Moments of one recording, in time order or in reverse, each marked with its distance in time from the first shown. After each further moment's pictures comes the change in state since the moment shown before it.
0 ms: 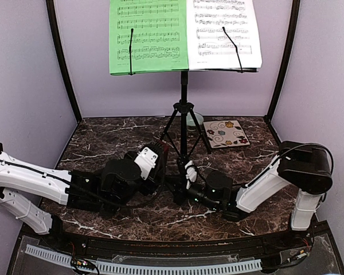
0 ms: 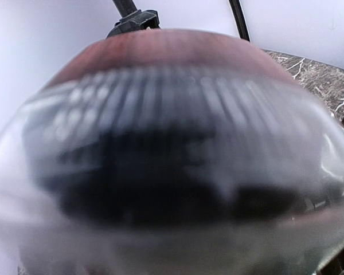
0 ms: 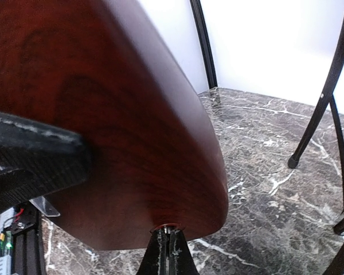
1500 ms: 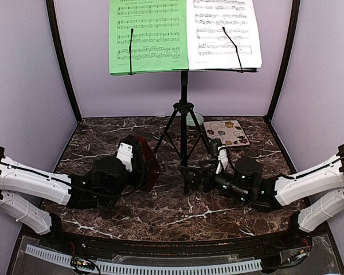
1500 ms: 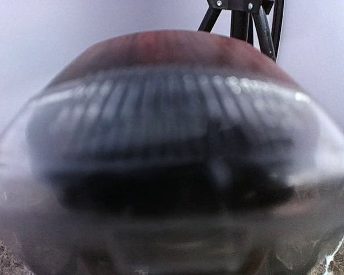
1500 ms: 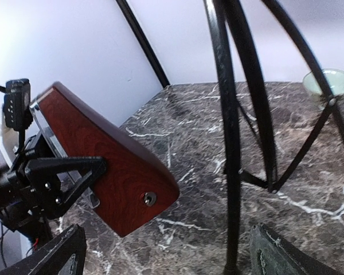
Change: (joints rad) left arm 0.192 -0.051 -0.262 0.355 0.152 -0.252; right arm -0.068 -0.499 -0.153 -0.443 0.078 0.270
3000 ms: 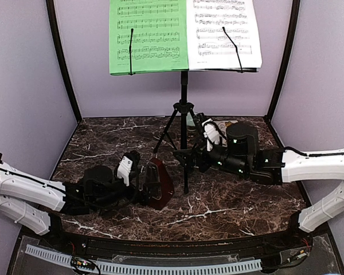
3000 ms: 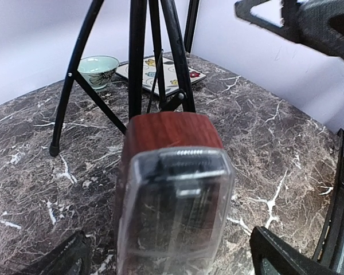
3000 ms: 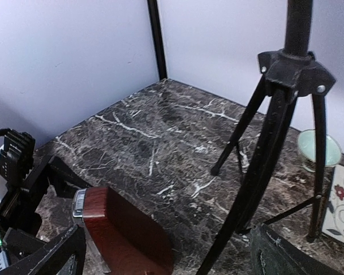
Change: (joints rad) left arm 0.027 -0.049 -0.146 0.076 0.412 -0.037; right arm -0.045 -0.061 0.362 -0.532 -0.012 -0.348
